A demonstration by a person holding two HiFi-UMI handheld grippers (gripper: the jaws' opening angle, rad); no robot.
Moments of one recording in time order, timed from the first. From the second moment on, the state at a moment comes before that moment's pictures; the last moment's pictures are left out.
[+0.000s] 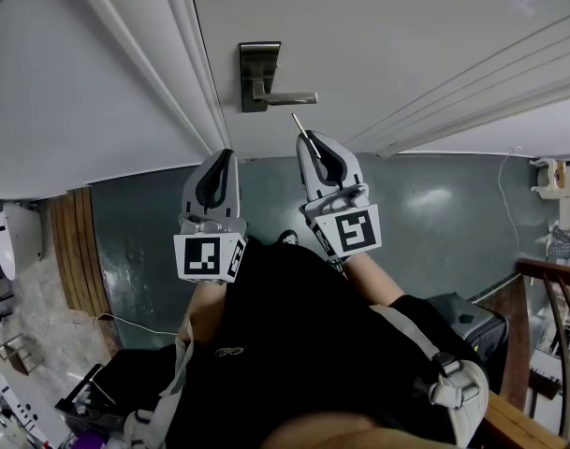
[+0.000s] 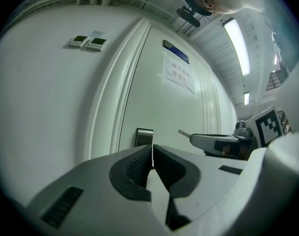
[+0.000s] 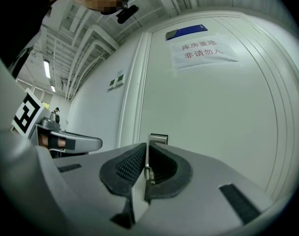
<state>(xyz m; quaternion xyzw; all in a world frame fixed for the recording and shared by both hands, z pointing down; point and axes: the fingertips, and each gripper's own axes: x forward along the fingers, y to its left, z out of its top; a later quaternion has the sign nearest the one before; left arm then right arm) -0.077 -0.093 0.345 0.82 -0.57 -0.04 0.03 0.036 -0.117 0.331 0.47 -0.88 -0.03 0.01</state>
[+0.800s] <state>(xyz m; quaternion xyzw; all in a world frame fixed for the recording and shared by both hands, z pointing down) -0.085 -0.097 0.354 0.81 -0.58 -0.03 0.03 0.045 -0.120 0.335 0.48 -0.88 -0.03 0.01</state>
